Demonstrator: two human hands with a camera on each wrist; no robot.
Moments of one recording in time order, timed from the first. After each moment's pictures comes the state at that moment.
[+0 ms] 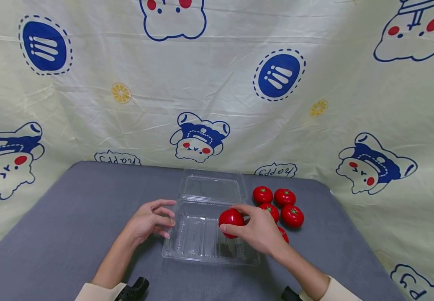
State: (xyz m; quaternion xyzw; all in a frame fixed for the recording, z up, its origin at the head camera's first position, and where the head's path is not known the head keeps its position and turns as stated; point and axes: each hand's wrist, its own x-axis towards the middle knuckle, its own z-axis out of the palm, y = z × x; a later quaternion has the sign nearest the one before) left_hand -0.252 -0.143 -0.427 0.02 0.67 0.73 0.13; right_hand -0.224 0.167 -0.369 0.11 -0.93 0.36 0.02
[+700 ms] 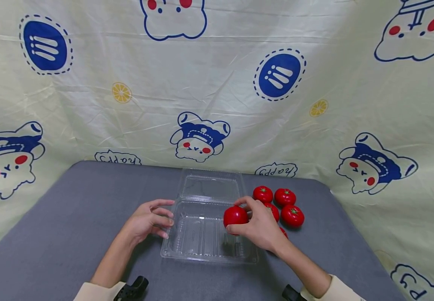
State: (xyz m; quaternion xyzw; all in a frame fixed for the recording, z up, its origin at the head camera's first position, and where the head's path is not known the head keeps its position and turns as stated) left_hand -0.252 -0.146 -0.427 0.00 0.68 0.72 0.14; right_hand -0.229 0.172 -0.366 0.10 -0.92 0.37 0.01
